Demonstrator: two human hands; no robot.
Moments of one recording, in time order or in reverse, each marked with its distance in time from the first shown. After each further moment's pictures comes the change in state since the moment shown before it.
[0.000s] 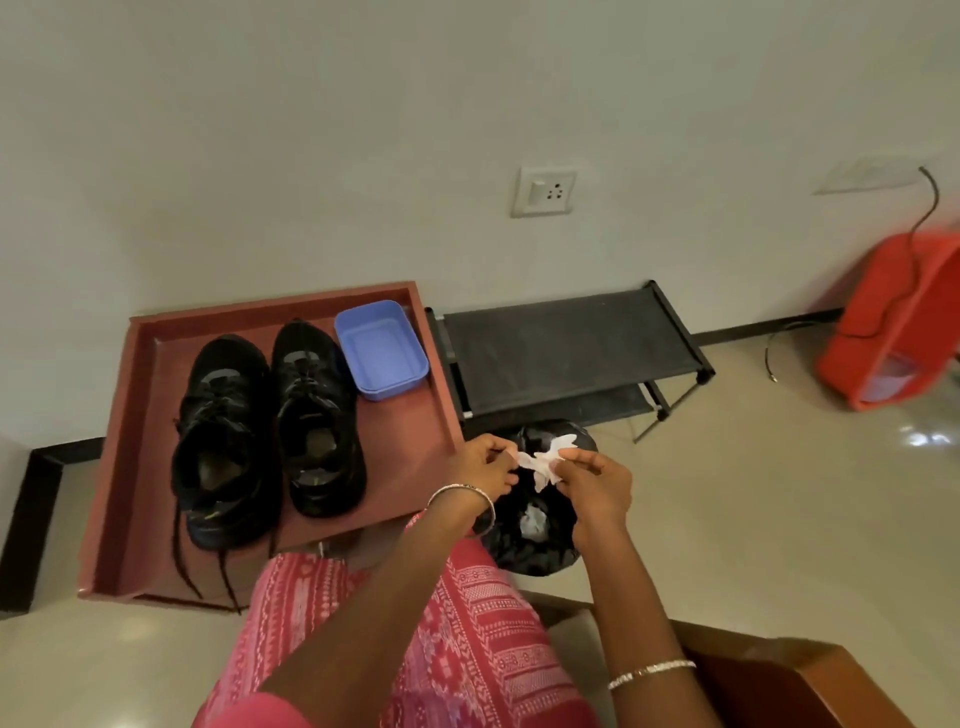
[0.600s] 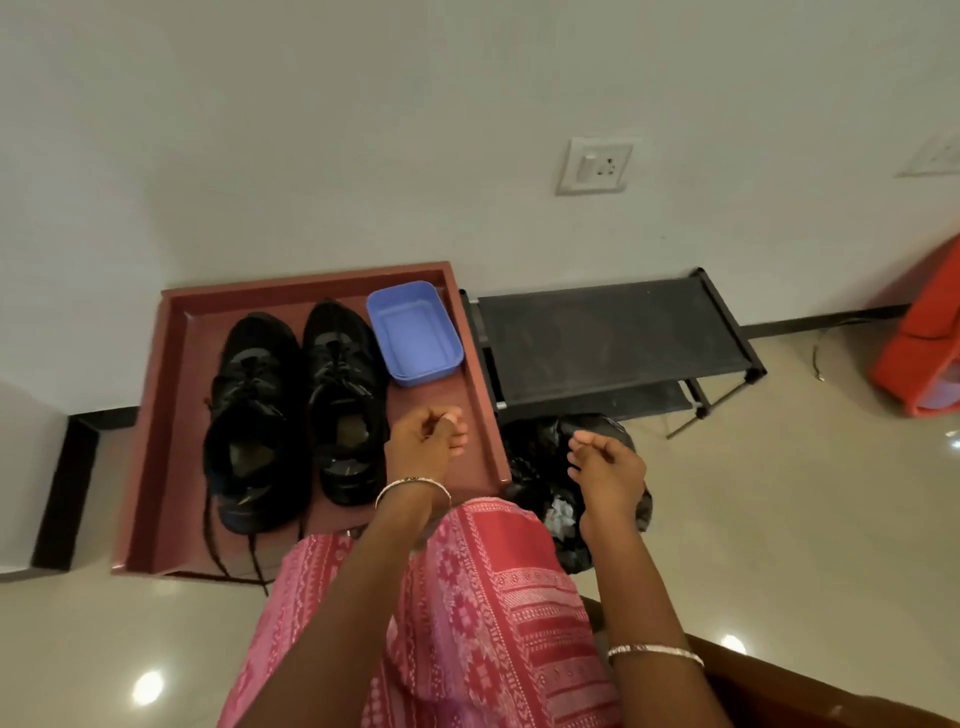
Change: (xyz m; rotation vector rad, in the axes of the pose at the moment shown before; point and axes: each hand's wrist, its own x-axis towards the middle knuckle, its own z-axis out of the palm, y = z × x) left_hand -0.009 0.002 -0.084 -0.248 0.392 0.121; right_hand 0.006 0.009 0.037 -0.006 0.036 -0.061
